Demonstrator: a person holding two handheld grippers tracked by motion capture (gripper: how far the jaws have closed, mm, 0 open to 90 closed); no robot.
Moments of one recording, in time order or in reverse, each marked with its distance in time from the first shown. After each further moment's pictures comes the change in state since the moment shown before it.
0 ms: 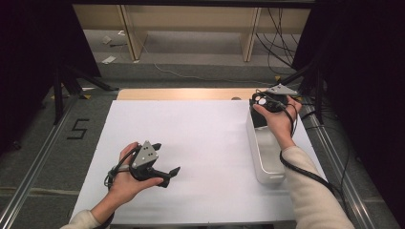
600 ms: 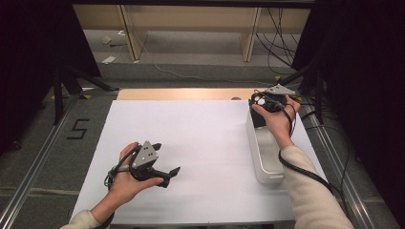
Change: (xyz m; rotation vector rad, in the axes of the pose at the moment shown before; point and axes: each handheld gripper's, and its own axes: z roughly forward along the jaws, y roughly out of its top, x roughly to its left) left arm 0.000 0.000 0.000 0.001 -0.002 0.002; right arm 0.001 -0.002 0.005 0.010 -0.007 -0.004
